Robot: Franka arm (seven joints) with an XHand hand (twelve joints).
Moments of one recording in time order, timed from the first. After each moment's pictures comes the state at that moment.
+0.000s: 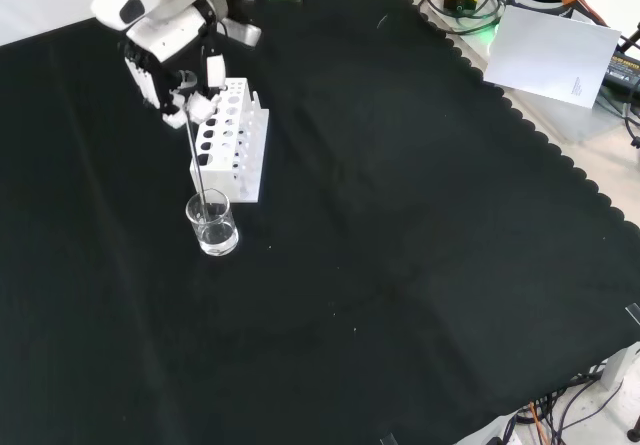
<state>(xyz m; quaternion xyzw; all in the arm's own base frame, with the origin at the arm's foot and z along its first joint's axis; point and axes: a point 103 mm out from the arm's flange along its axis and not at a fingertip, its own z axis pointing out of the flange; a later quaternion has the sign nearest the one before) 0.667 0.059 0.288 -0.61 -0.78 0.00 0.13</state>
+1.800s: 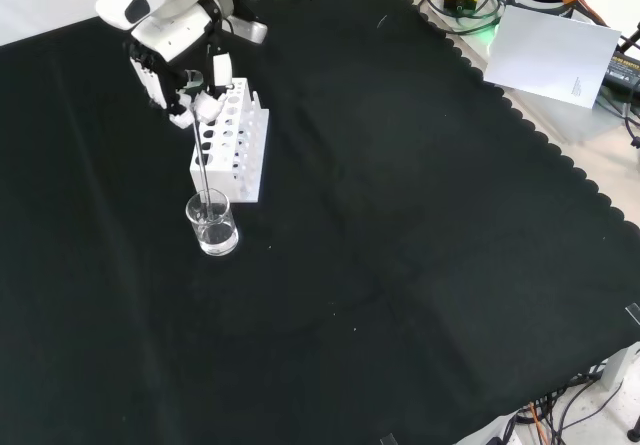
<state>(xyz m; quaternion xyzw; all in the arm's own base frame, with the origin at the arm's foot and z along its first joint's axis) 0.662 0.072 0.294 -0.60 -0.79 0.01 0.14</state>
